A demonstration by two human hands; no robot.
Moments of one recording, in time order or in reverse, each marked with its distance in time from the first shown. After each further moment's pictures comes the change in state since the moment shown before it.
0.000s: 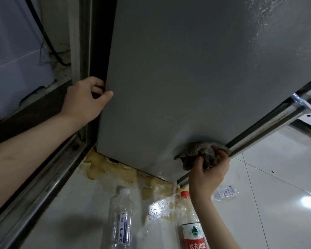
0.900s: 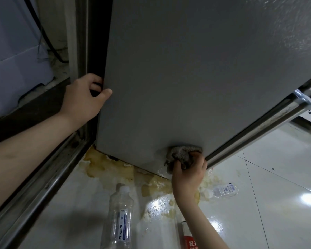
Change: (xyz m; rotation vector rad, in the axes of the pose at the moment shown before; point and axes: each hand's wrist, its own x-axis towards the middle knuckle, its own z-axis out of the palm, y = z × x) left_hand 0.001 -0.005 0.004 -0.006 0.030 0.019; right_hand -0.029 0.019 0.022 -0.169 -0.186 0.015
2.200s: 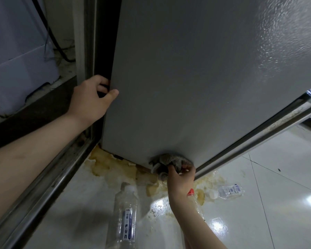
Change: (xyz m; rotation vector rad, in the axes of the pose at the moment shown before) left_hand 0.000 -0.006 0.001 -0.037 -0.040 -0.020; right_hand -0.017 0.006 0.026 0.170 -0.134 0.502
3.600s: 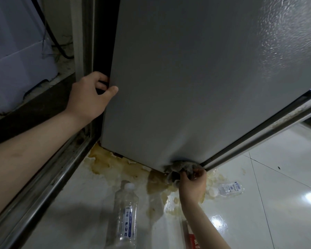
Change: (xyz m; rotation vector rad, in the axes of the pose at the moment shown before) left_hand 0.004 -0.006 0.003 0.017 0.033 0.036; right_hand 0.022 0.028 -0.027 -0.097 0.067 -0.049
